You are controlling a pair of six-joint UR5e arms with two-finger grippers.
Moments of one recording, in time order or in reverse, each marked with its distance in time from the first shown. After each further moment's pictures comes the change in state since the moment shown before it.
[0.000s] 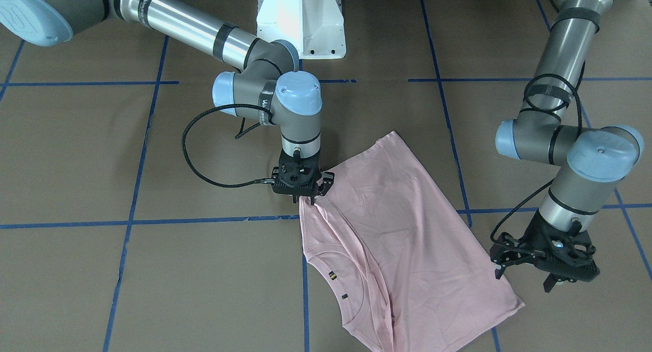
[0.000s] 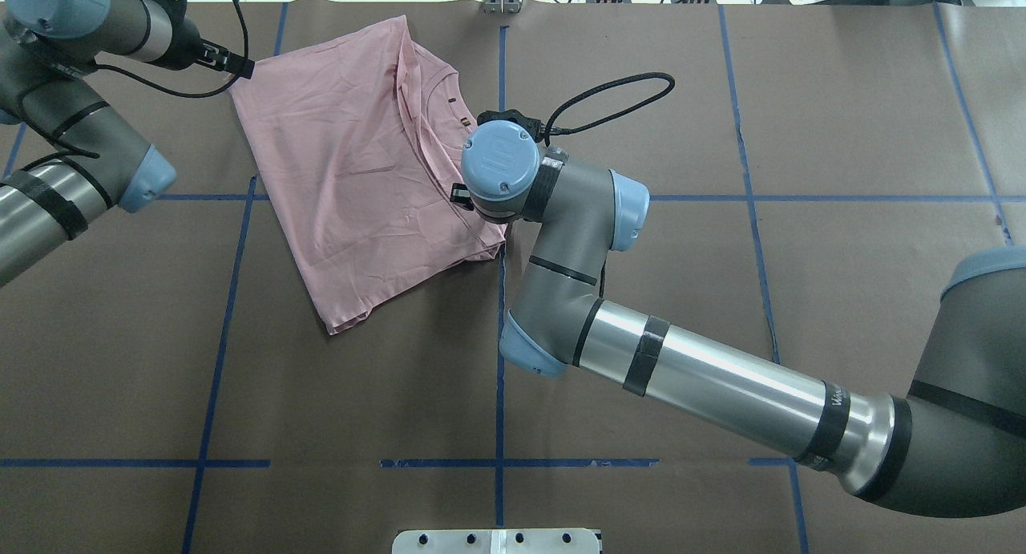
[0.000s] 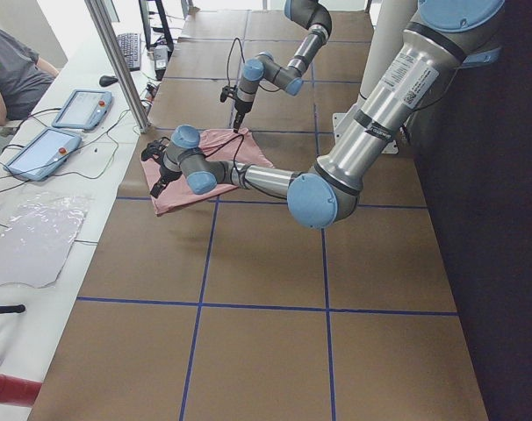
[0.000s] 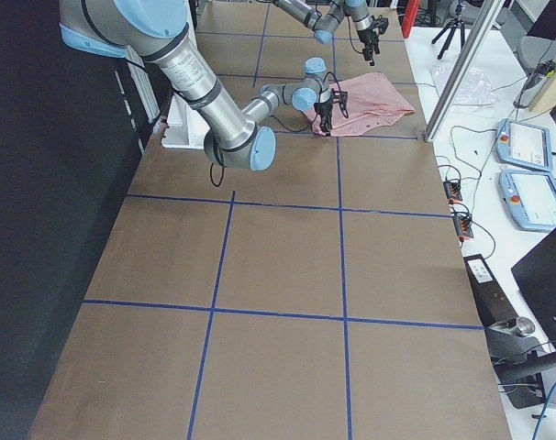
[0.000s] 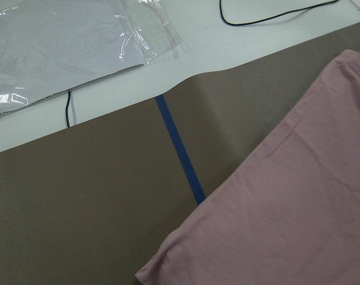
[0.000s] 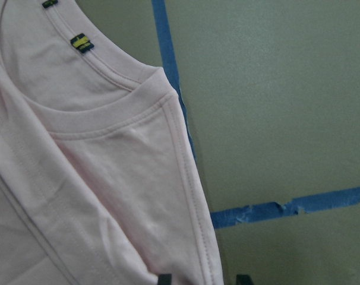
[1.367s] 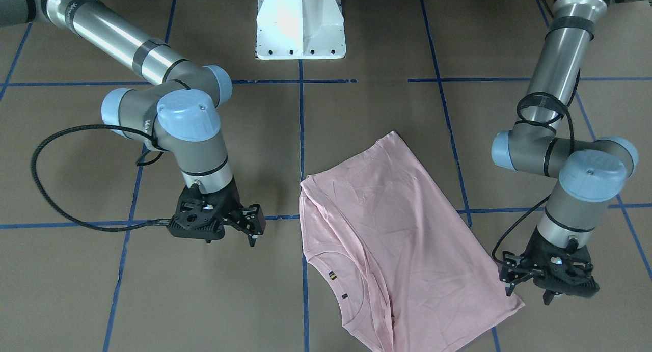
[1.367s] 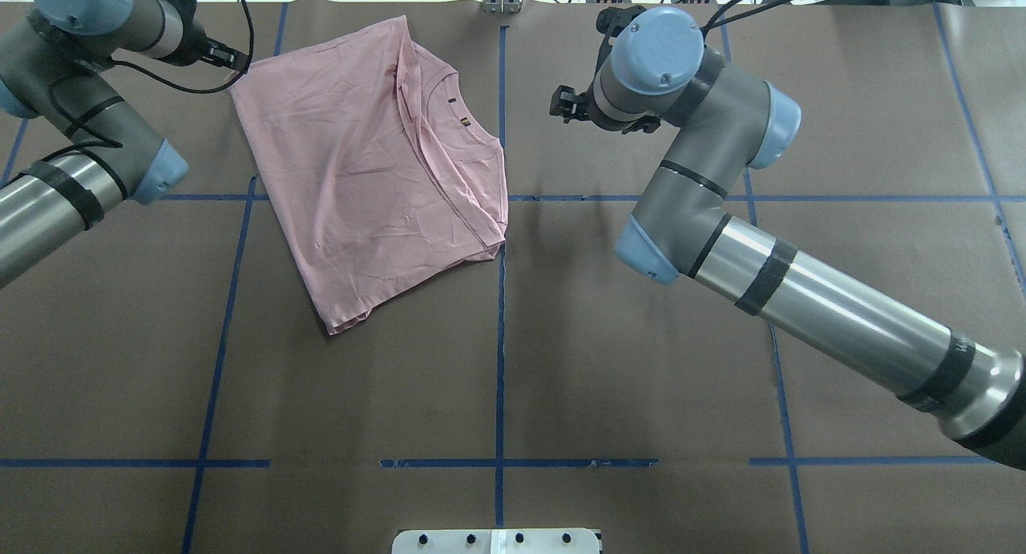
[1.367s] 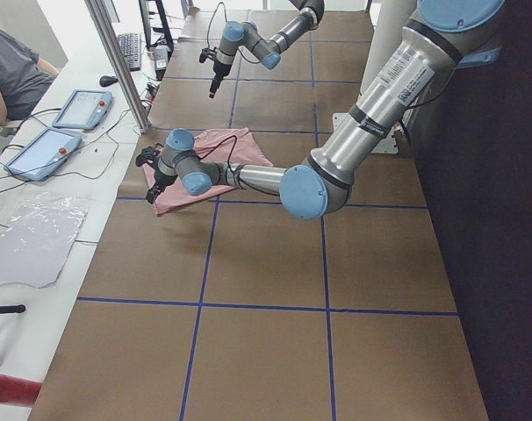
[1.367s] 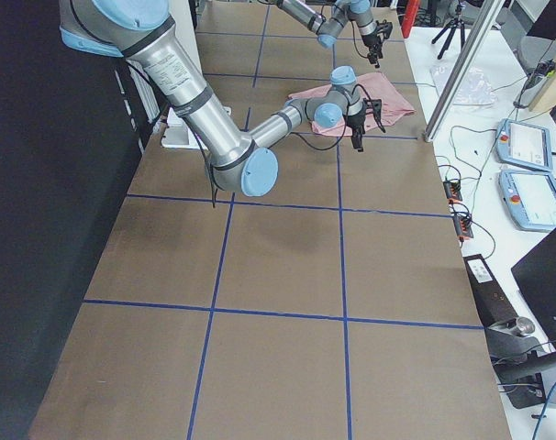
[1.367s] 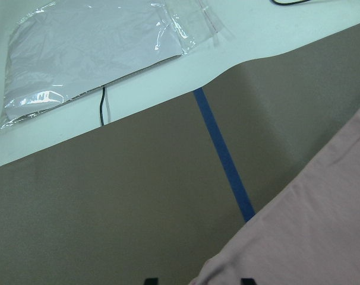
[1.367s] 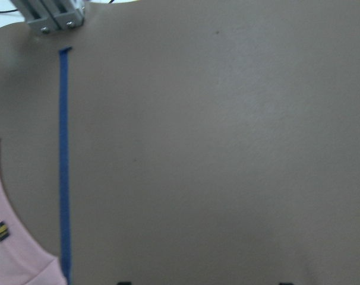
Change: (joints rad) left arm -0.004 -0.037 0.079 0.005 0.028 0.015; right arm 0.198 -0.147 0.142 0.076 0.078 -0.099
